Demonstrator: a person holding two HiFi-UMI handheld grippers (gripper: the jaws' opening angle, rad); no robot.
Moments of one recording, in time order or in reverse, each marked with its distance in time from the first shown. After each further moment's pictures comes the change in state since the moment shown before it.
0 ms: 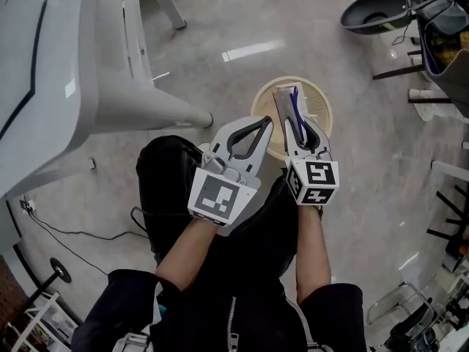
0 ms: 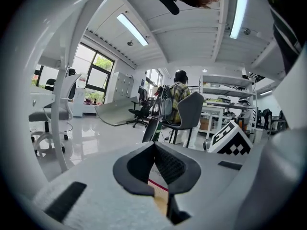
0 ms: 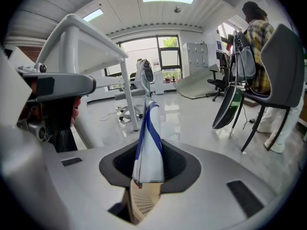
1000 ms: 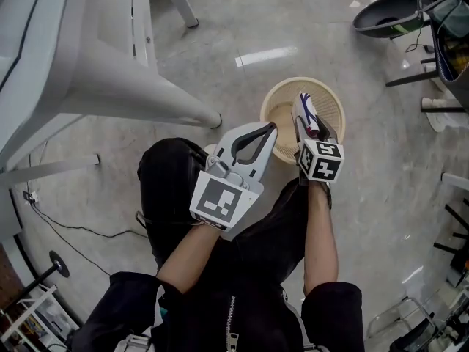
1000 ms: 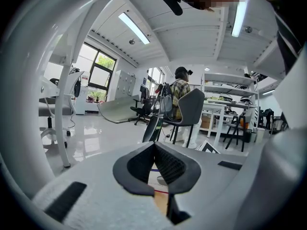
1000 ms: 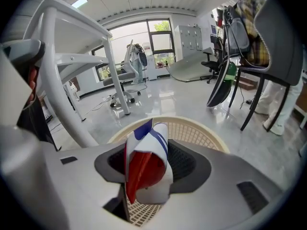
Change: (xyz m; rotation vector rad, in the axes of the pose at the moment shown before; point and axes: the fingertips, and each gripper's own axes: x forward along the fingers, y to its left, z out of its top) left arm -0.007 -0.004 -0.032 0.006 0.010 0.014; right arm 0.060 -0.054 -0.093 0.078 0.165 -0.050
